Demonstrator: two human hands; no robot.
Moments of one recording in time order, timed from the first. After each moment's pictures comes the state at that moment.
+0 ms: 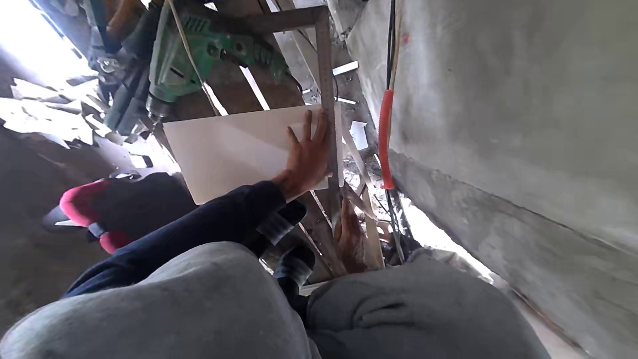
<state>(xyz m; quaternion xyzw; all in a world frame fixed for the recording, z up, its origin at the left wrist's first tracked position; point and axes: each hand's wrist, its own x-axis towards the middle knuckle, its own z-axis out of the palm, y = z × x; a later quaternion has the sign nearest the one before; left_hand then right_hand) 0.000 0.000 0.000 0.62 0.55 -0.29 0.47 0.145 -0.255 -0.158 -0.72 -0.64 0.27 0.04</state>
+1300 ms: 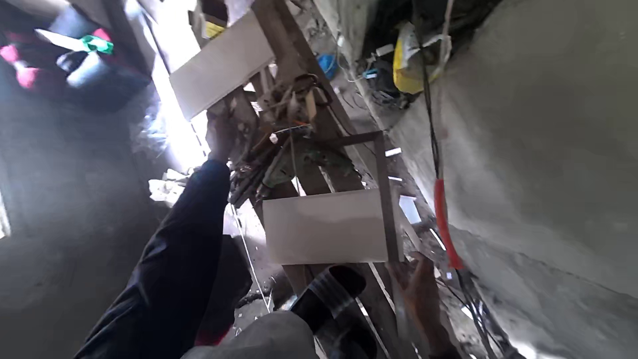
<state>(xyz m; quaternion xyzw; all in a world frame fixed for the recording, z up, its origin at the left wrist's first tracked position) -0.410 0.132 -0.160 0.47 0.87 0.03 0.12 0.133 -0.173 -0.167 -0.75 -0.58 0.32 0.07</state>
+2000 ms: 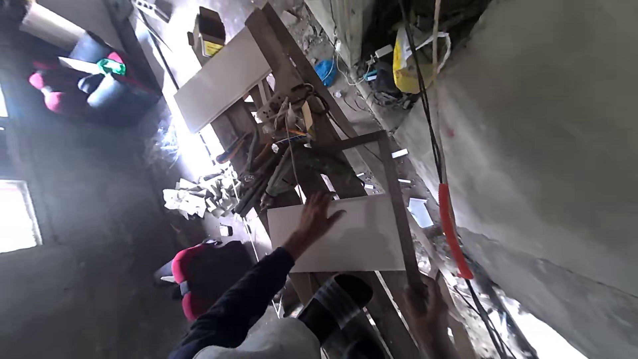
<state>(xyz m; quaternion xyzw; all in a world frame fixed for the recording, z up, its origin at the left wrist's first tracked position) -0.171 -0.035 -0.199 0.70 0.64 0.06 0.29 0.137 -0.205 -0.166 -0.72 -0.50 0.42 0.24</state>
